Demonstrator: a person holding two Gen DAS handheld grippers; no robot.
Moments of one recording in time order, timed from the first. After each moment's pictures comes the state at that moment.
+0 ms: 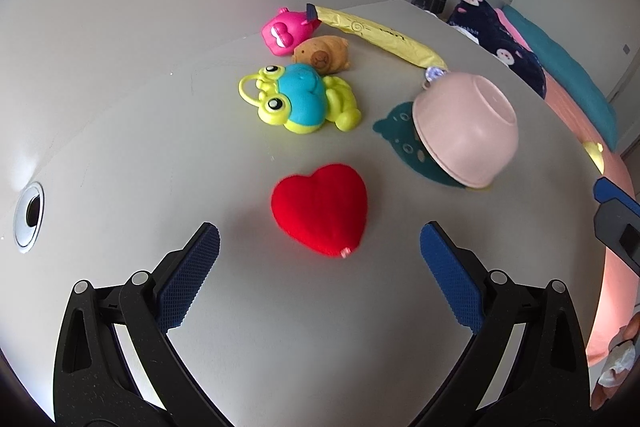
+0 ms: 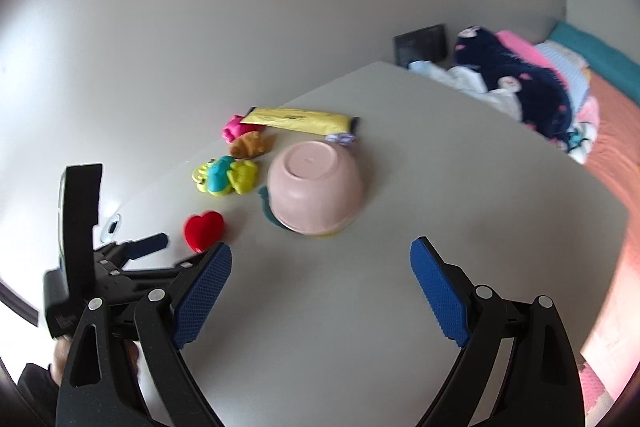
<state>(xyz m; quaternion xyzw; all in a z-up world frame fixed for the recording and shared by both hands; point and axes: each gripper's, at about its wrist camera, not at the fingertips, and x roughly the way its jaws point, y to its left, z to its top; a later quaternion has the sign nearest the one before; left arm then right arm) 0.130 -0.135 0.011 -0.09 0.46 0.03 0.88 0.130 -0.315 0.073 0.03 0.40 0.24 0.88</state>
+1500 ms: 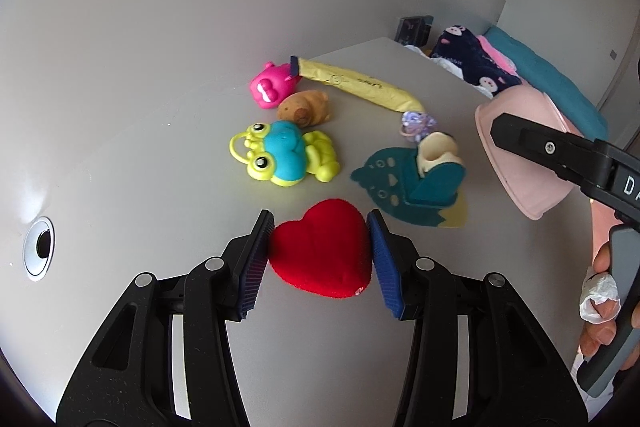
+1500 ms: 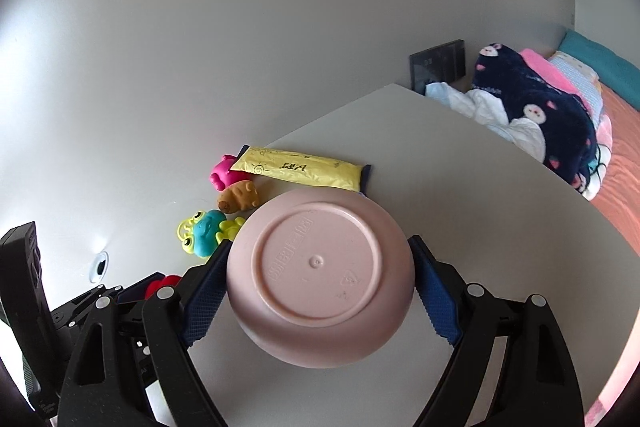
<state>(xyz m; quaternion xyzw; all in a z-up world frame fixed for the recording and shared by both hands) 0.135 -0.145 0.044 -0.08 0.42 0.01 0.91 0.179 -0.299 0.079 0.03 0.39 0.22 0.89</state>
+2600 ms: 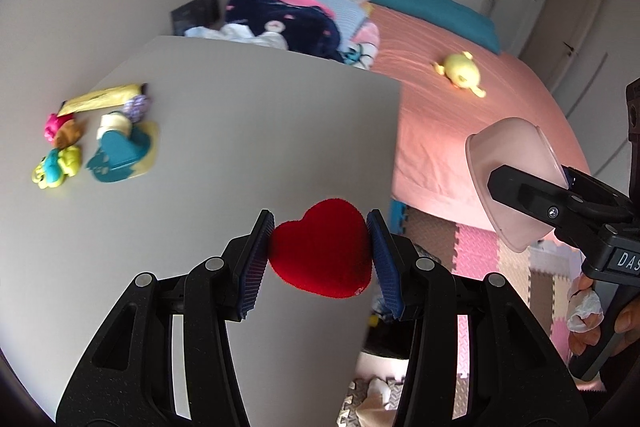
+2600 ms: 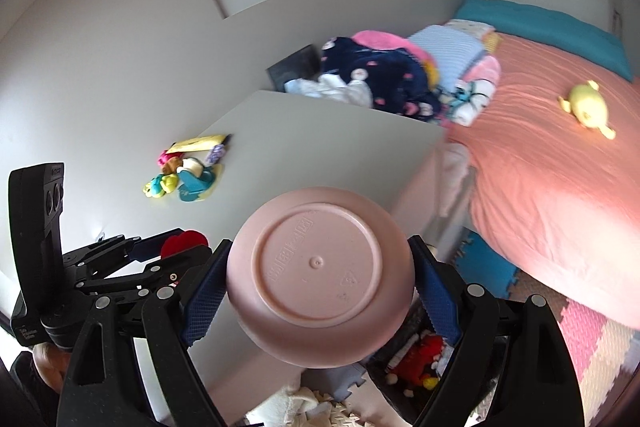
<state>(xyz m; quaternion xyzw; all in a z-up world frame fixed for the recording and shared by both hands) 0.058 -0.373 0.090 0.03 0.44 -0.21 0.87 -0.001 -0.547 0.094 0.12 0.38 0.11 0.91</state>
